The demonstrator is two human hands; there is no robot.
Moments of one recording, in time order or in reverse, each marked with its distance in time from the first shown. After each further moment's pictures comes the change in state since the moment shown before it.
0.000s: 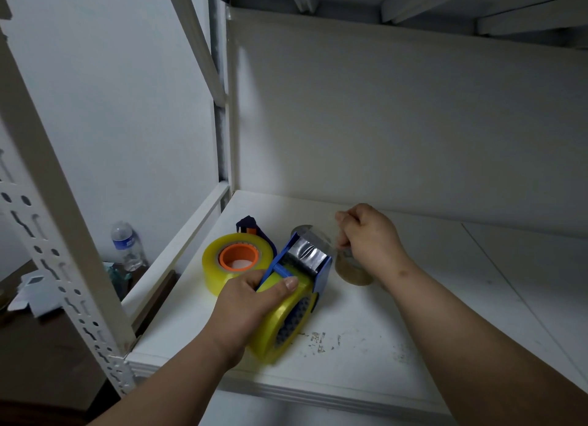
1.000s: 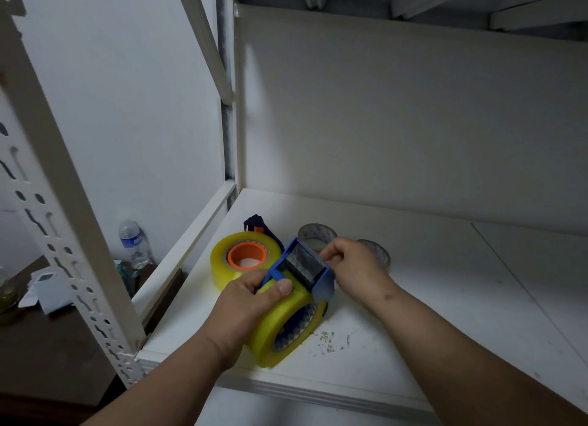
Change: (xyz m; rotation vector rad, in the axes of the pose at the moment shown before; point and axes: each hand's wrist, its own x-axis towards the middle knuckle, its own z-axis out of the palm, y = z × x) left_hand 0.002 -0.009 -0.018 -0.120 -0.060 -0.024; right_hand -0.025 0.016 0.030 -0.203 -0.221 0.060
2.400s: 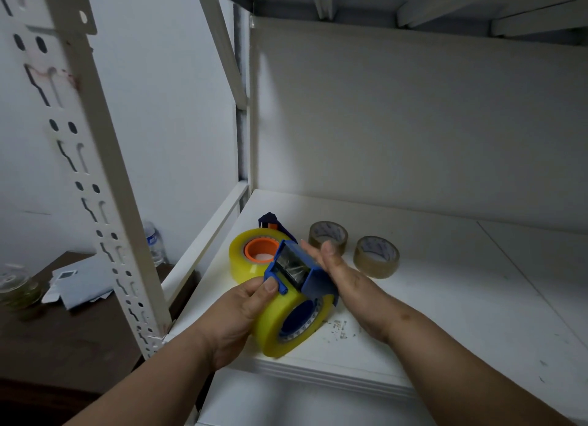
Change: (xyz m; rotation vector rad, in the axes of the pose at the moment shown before) left_hand -0.021 -0.005 -0.033 -0.115 -0.214 -0.095; right_hand -0.056 -0.012 0.013 0.385 -0.473 -0.043
